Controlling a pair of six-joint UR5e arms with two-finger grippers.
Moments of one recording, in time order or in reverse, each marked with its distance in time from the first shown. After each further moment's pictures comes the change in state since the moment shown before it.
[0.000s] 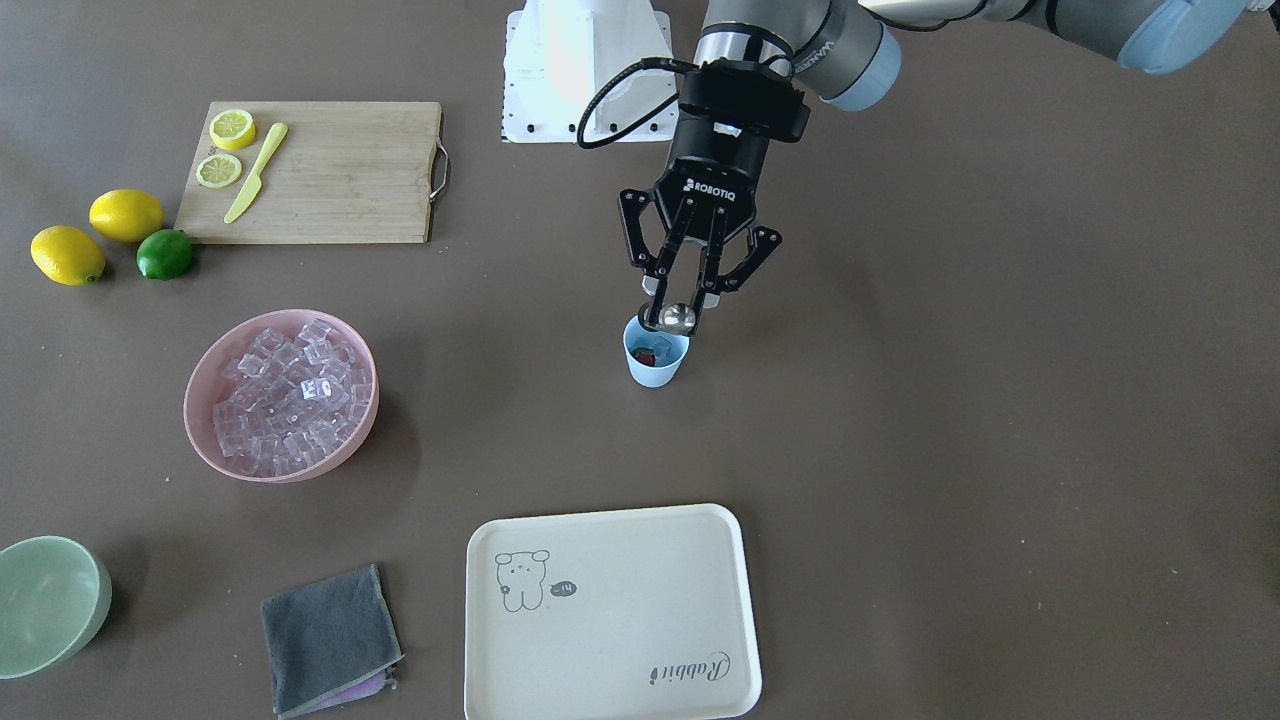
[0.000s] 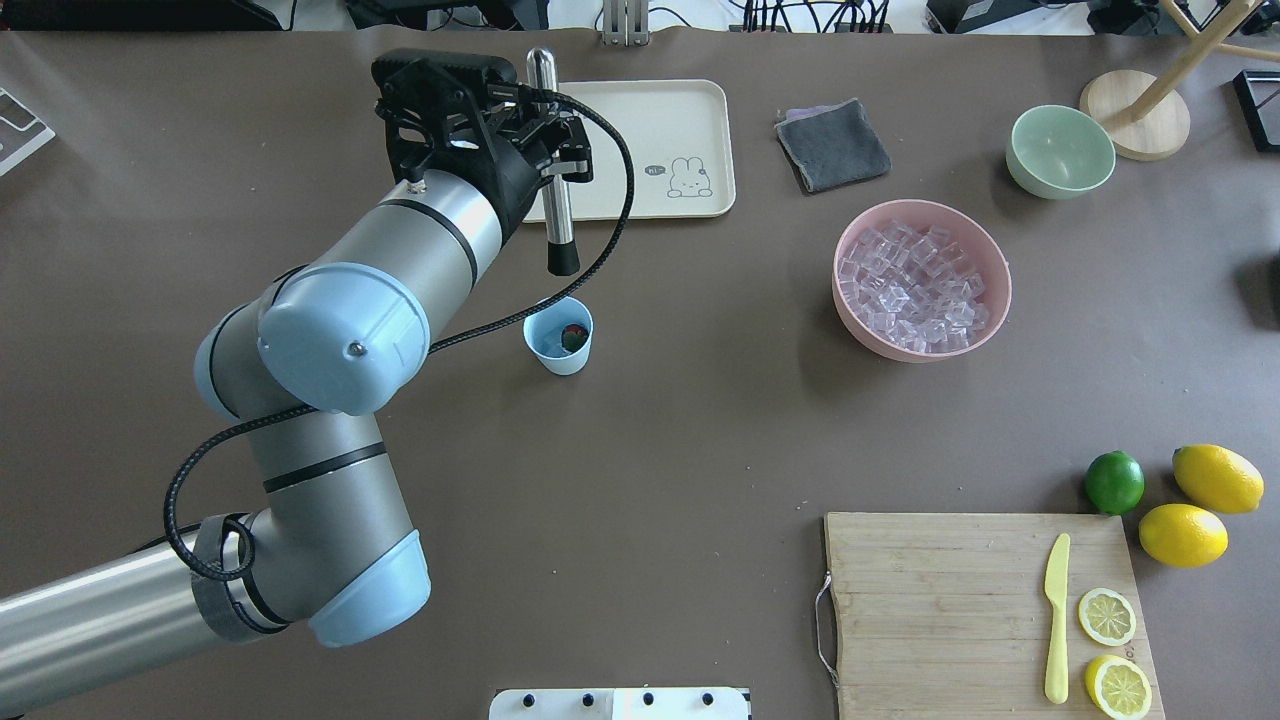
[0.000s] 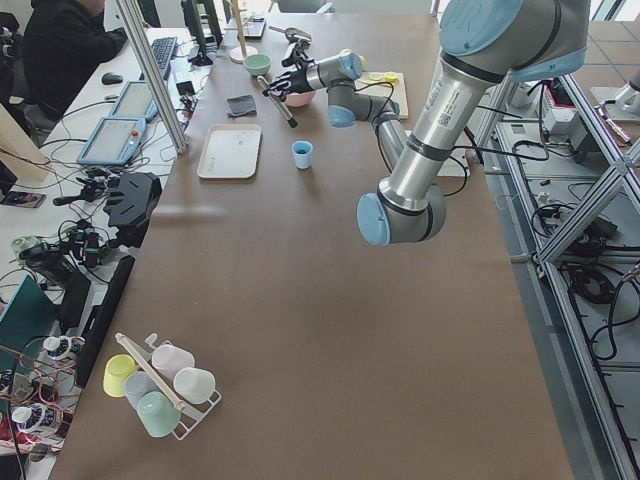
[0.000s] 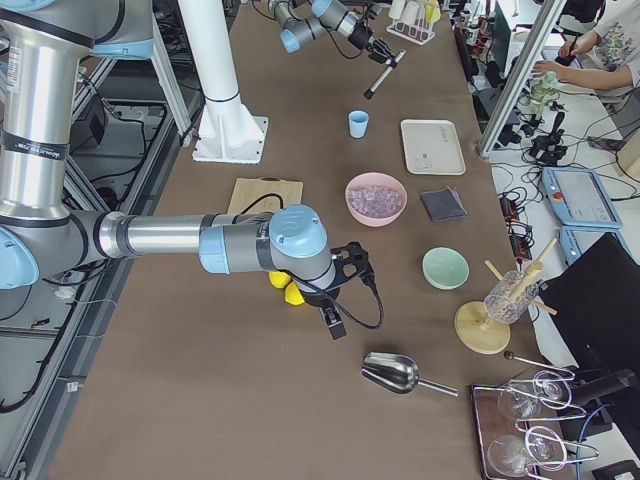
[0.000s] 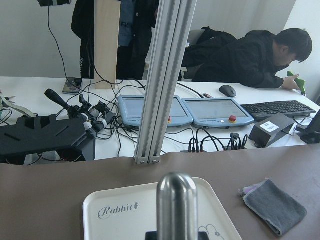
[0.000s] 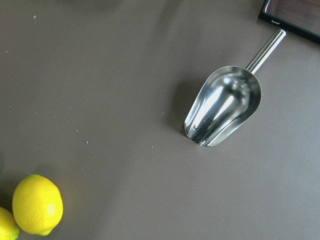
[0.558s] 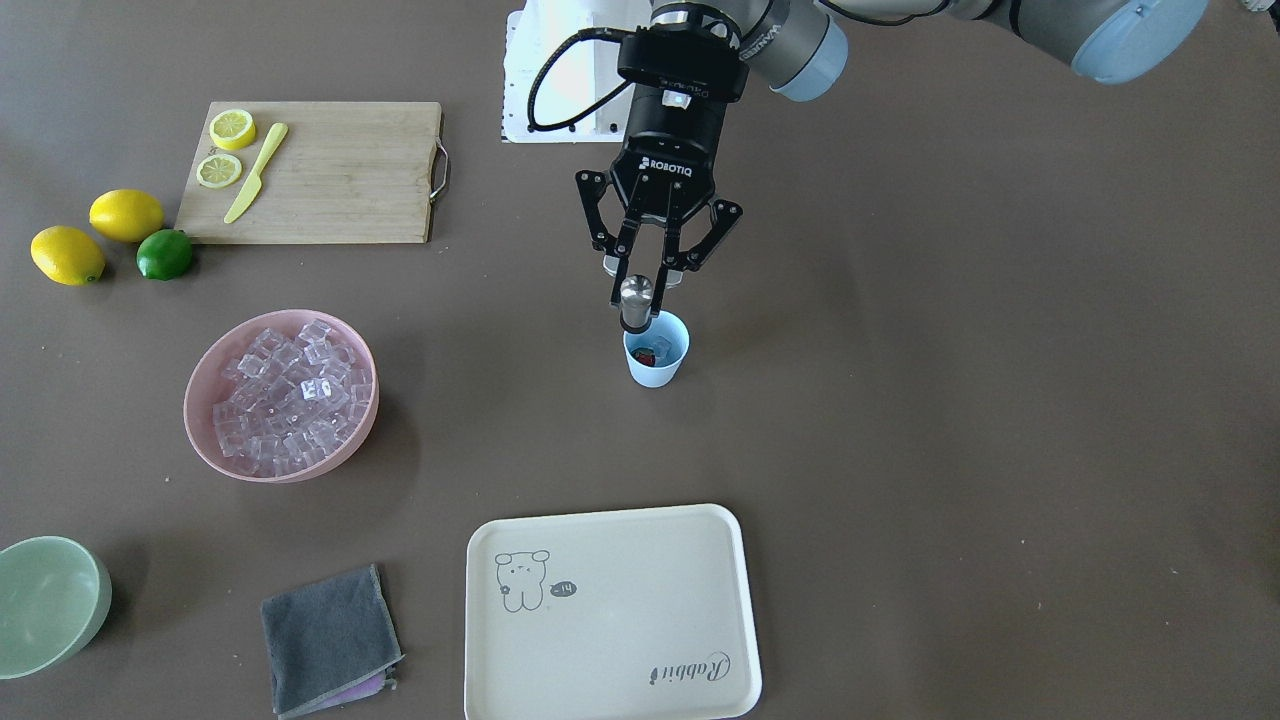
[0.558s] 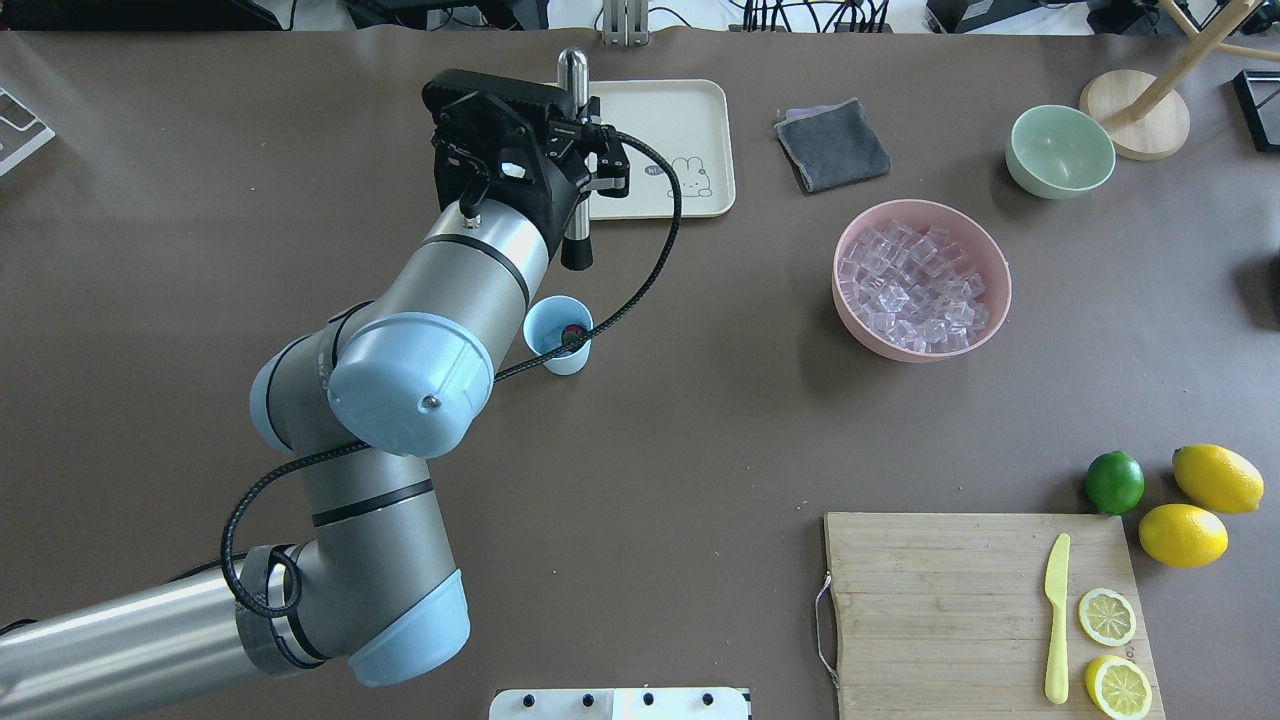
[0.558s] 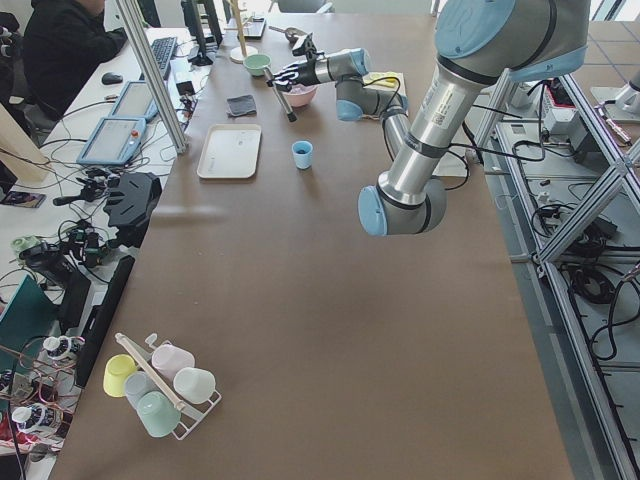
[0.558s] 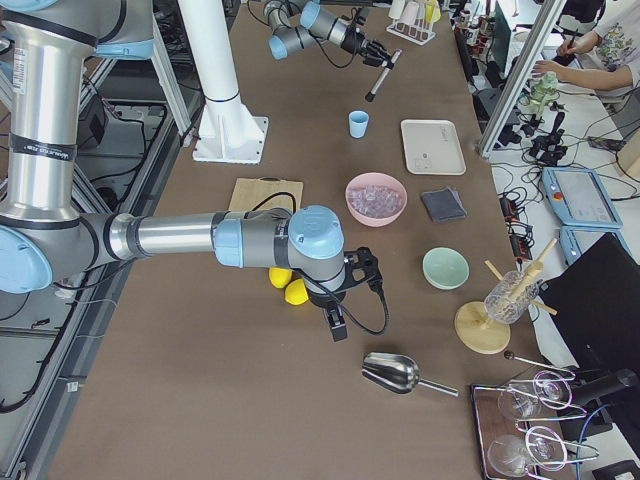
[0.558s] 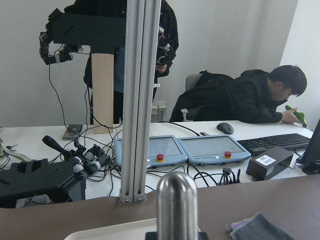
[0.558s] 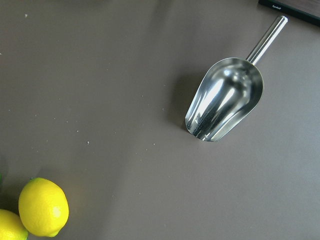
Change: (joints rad) left arm 0.064 -0.029 0.032 -0.003 0.152 0.088; right arm -0.013 0.071 -0.014 -0.138 -0.007 0.002
